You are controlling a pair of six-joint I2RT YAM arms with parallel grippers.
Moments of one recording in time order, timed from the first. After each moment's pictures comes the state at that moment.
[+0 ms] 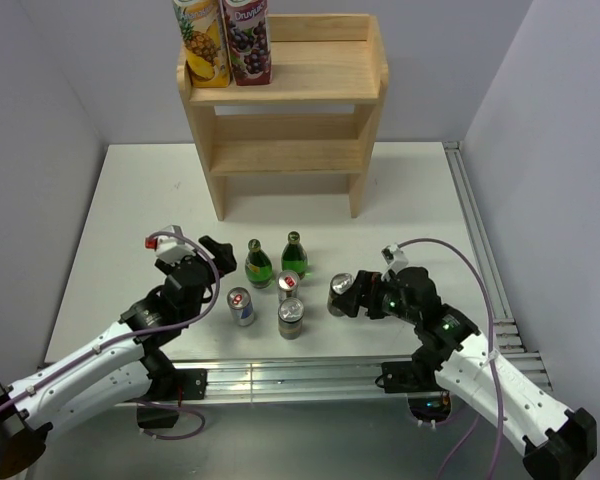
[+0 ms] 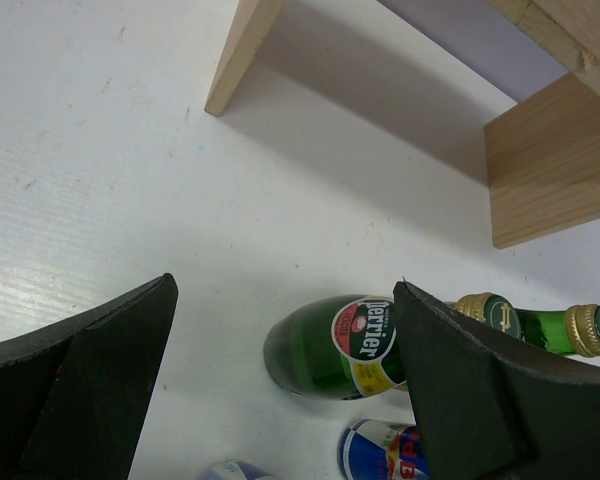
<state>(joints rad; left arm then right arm) -0.80 0.72 0.46 -0.12 -0.76 -0.84 0.57 0.50 0.31 -0.37 -0.24 0.71</state>
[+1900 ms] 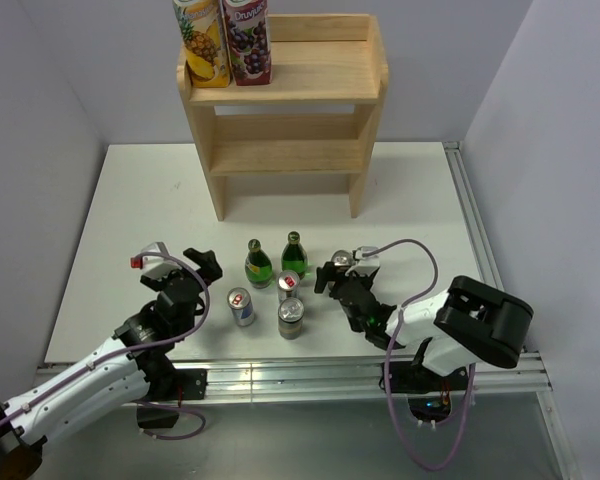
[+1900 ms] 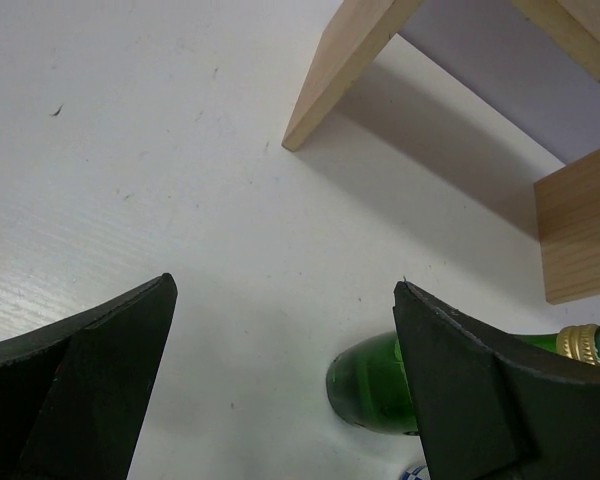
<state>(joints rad) -0.81 0.57 0.32 -0.12 -0.92 -0.83 0.98 1.42 0.20 0.84 0.78 0.59</state>
